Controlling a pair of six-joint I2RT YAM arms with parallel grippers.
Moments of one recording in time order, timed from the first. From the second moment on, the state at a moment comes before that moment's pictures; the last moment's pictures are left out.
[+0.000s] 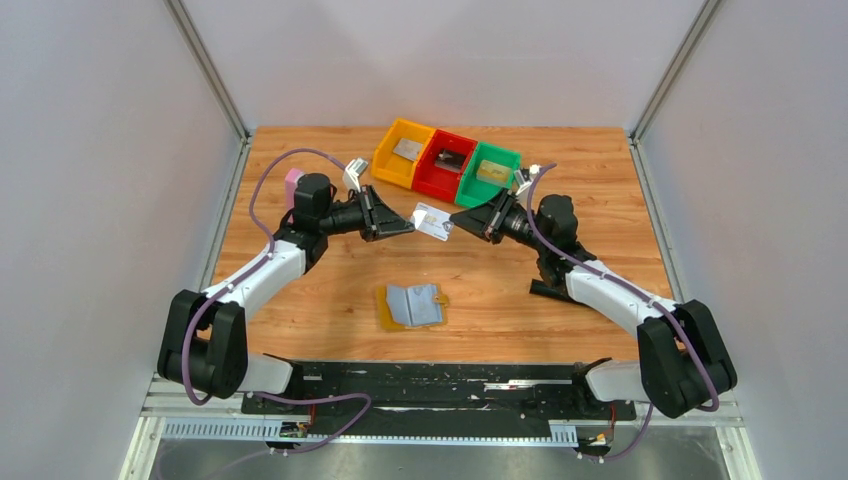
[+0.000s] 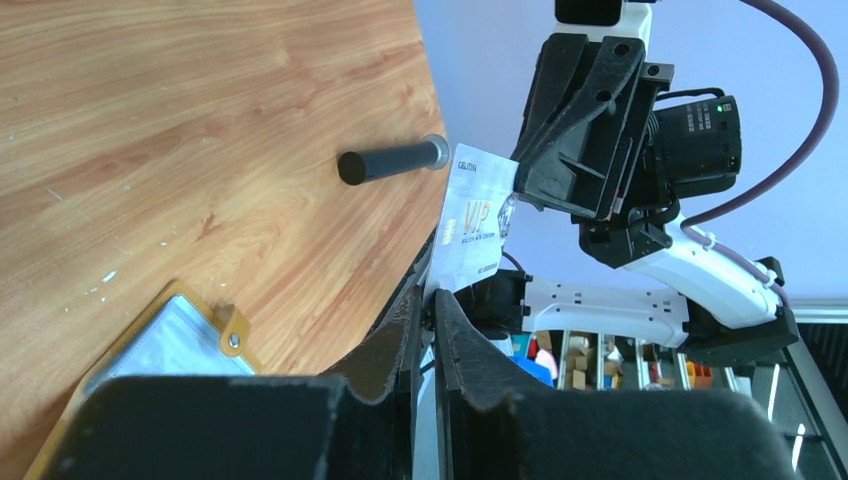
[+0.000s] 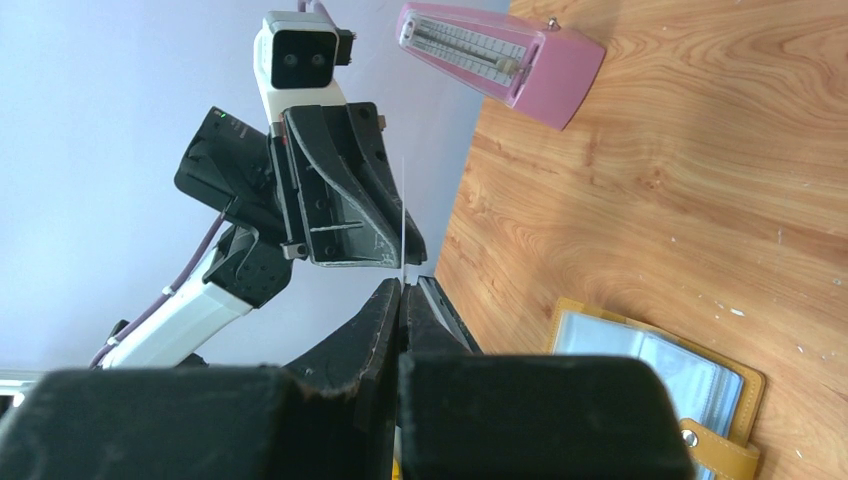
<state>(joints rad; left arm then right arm) -0.31 1.37 0.82 0.24 0.89 -0.94 0.42 1.32 0.68 0.59 -0.58 1.19</state>
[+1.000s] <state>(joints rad) -0.26 1.53 1.24 -0.03 0.66 -0.72 0.37 1.02 0.68 0.31 -0.50 1.08</state>
